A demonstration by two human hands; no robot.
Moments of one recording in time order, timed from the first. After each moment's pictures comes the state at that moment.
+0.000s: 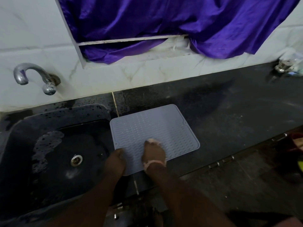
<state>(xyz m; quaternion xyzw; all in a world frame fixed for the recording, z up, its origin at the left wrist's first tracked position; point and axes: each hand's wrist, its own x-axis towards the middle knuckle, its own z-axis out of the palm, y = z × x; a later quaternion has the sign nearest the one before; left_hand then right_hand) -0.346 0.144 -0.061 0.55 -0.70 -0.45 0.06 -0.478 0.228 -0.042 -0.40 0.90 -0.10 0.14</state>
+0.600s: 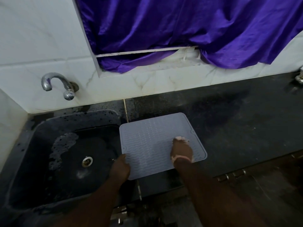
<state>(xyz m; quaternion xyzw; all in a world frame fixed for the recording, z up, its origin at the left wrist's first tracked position) -0.345 0.156 -0.045 0.58 -0.67 -0.47 0.07 -0.574 0.251 -0.045 -0.32 0.94 -0.07 0.10</state>
